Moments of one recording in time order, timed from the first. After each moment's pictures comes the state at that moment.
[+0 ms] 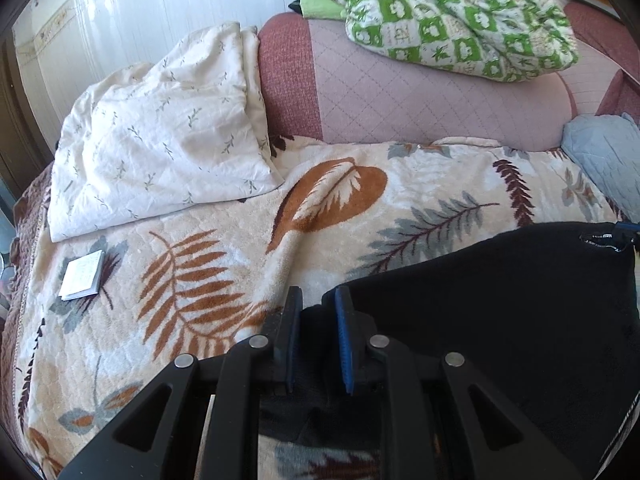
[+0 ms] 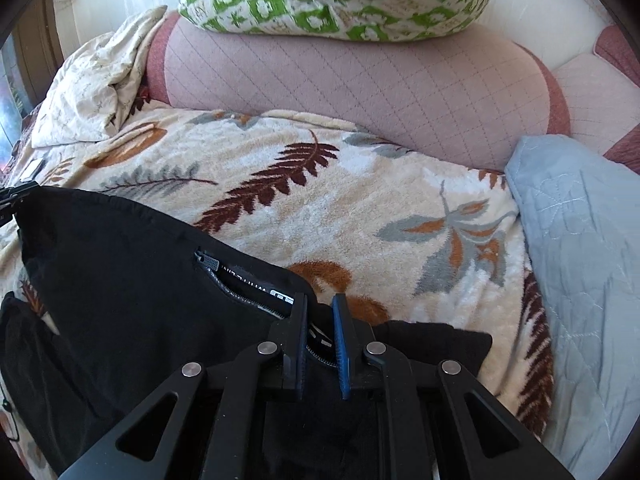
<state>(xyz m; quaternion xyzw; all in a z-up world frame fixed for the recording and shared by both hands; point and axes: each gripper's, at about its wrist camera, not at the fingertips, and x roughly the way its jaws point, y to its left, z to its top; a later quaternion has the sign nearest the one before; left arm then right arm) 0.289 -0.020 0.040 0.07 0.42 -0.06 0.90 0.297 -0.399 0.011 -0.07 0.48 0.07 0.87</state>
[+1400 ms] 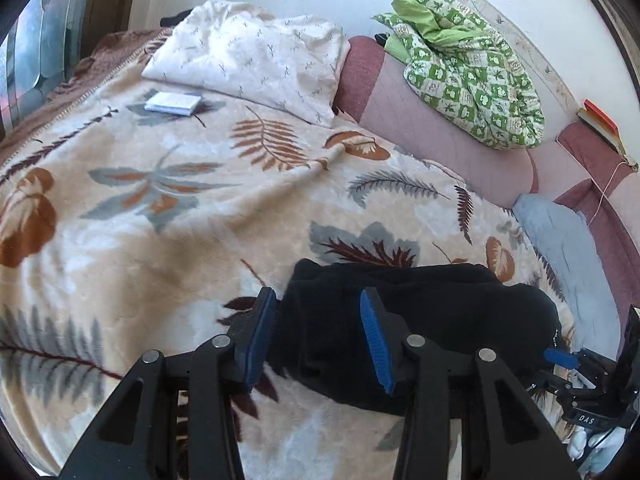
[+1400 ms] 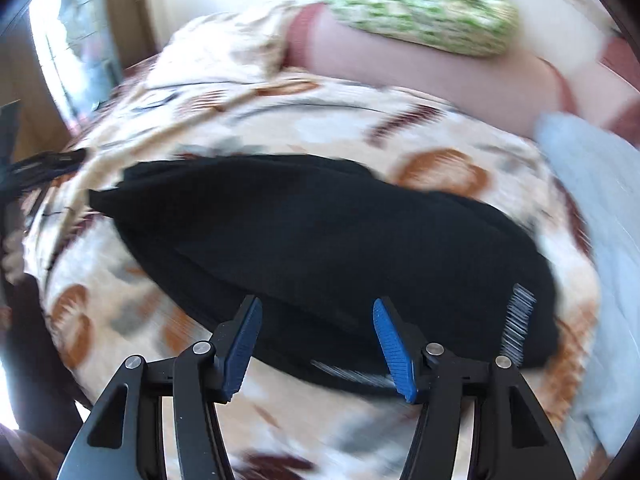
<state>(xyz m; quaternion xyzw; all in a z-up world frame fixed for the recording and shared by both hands) 0.089 0.072 0.031 -0.17 0.41 -0.06 0.89 0.060 -0.252 0.017 -0.07 0.47 0.17 0.86</state>
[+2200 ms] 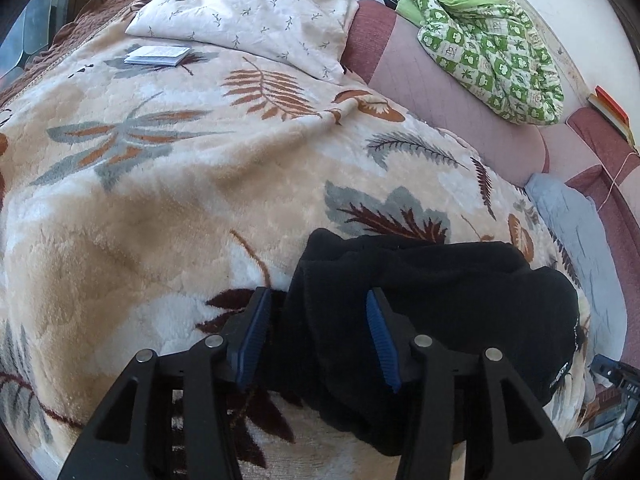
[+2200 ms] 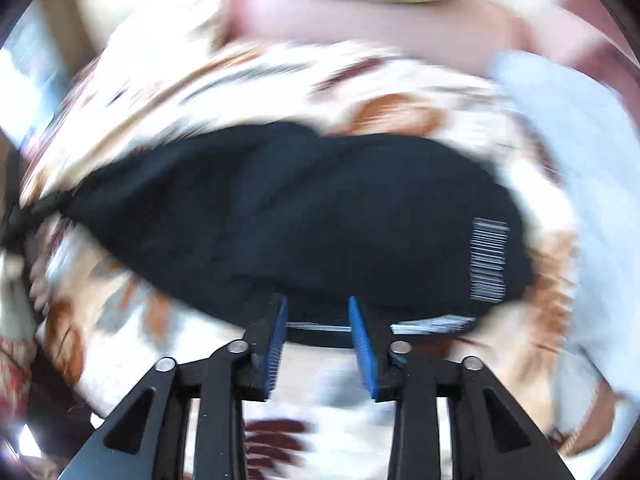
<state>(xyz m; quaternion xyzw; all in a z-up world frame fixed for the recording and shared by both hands) 0.117 0.075 -0.021 -0.17 0.45 -0.07 0.88 0.039 -0.364 0.027 0.03 0.53 0.02 0.85</state>
